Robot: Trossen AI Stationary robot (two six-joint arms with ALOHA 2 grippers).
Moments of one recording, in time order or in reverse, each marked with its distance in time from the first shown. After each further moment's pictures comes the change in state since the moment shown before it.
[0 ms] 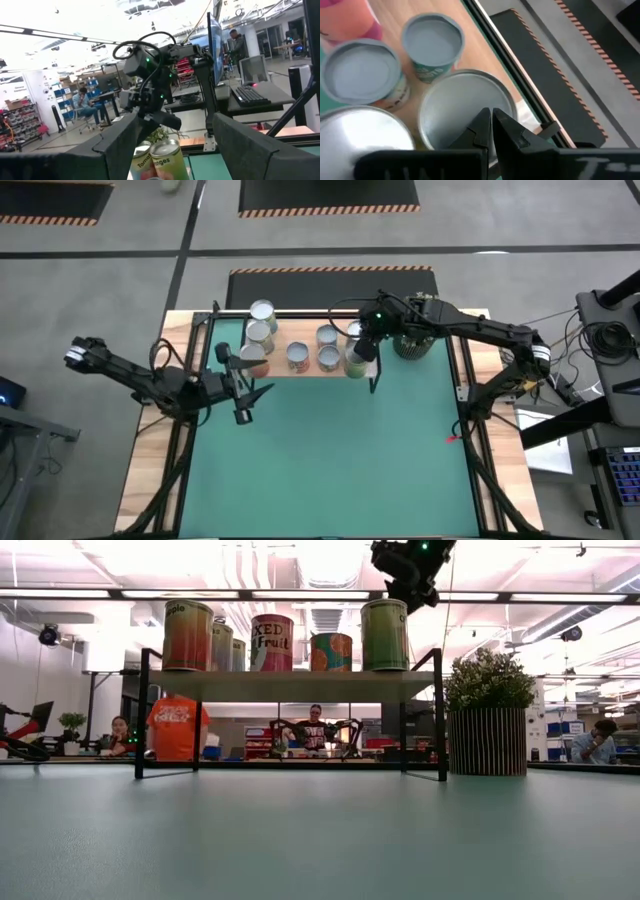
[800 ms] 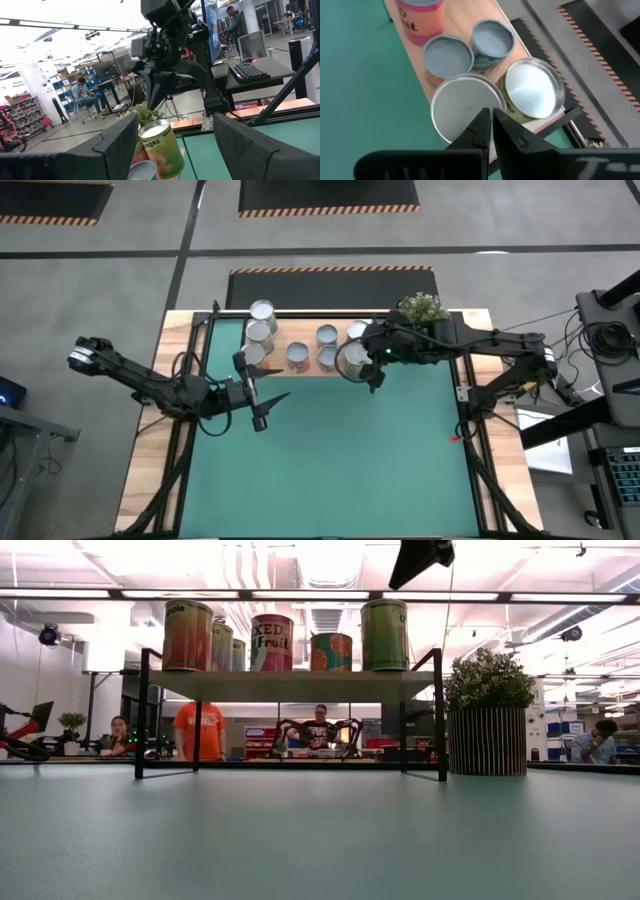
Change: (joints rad) left arm 0.016 0.154 -0.001 0.041 0.001 -0.003; right arm 0.262 -0.034 0.090 -0.170 0.139 0.164
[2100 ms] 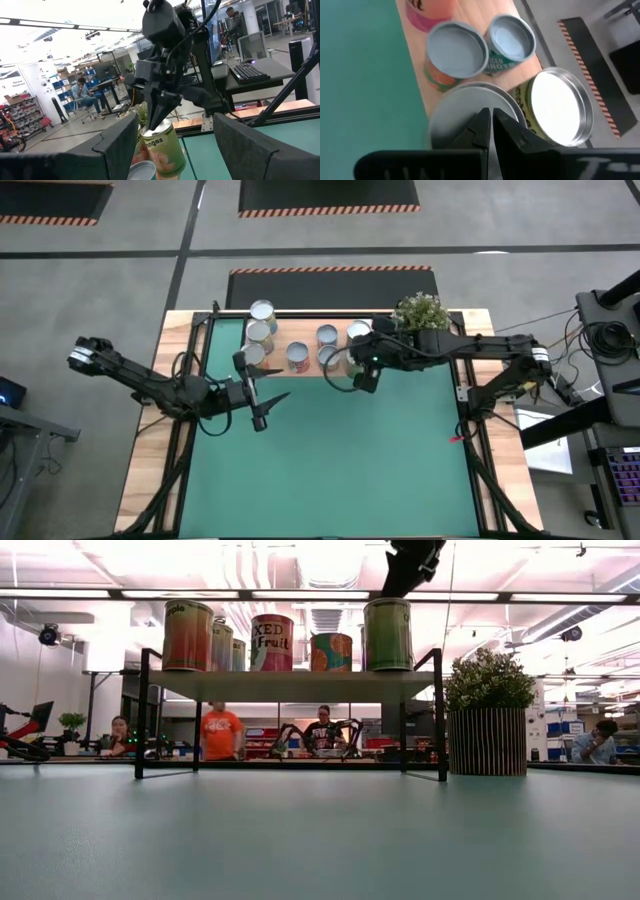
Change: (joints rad) left arm 0.000 0.000 0.000 0.003 0.000 -0.004; right arm 0.004 0.041 -0.095 0.129 0.020 -0.175
